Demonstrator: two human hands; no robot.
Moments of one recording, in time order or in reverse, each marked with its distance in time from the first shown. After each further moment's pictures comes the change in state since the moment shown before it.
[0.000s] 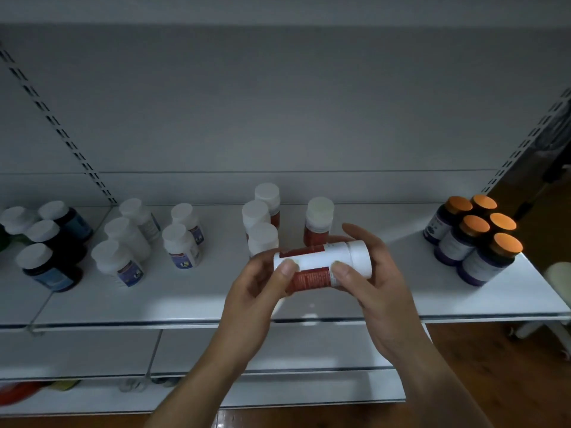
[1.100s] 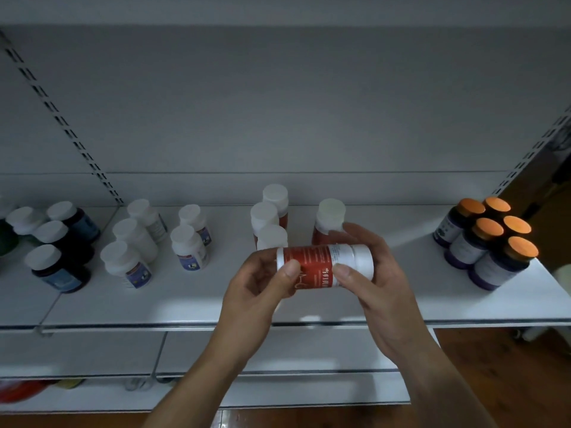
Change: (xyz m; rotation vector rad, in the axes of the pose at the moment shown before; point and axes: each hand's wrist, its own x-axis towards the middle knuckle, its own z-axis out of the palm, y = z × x) left_hand 0.007 0.004 -0.013 0.003 0.045 -0.003; right_hand 0.010 0.007 0.009 0.071 -0.044 0.024
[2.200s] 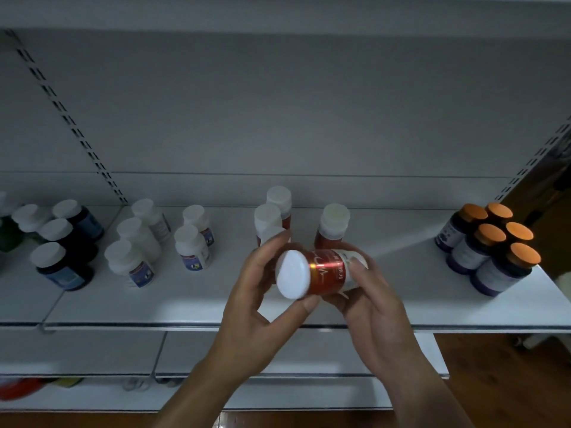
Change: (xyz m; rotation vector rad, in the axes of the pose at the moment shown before) left_hand -0.010 -0.002 -0.003 0.182 -0.064 0.401; right_hand -0.006 0.008 0.014 0.327 0.075 0.214
